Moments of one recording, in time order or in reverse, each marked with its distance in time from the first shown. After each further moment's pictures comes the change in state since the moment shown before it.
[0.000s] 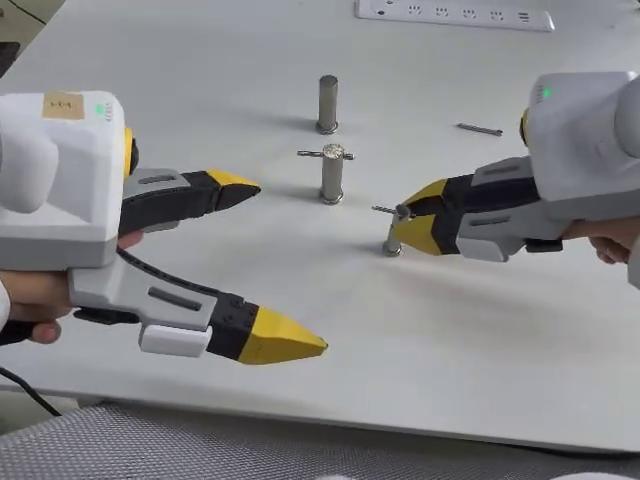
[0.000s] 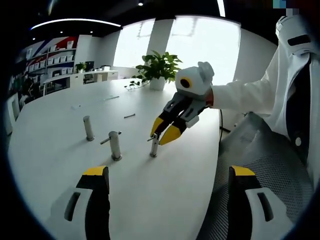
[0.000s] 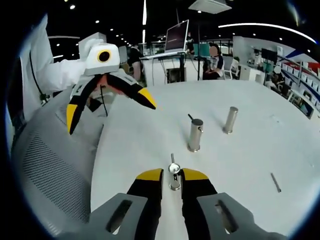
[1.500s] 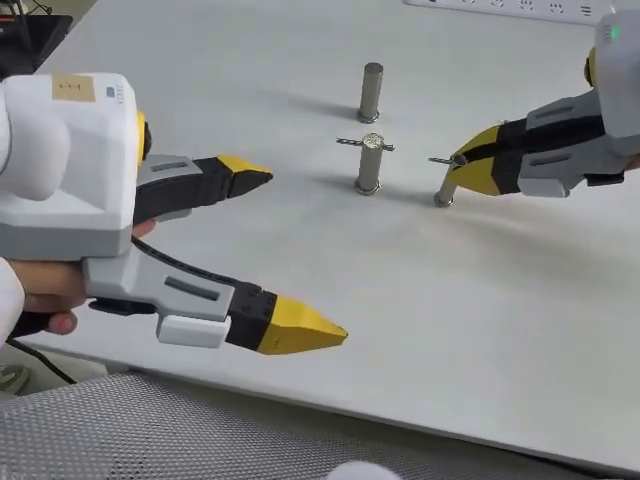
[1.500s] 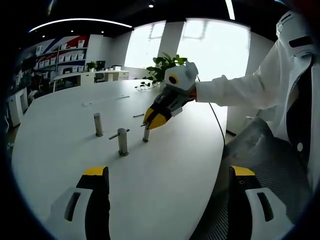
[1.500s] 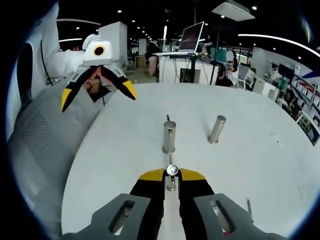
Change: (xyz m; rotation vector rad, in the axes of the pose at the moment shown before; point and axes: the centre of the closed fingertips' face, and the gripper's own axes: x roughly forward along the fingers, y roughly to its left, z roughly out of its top) left arm -0.015 0.002 -0.002 -0.043 -0.019 0.081; right arm 0.000 -0.061 0.004 -0.166 0.007 0.075
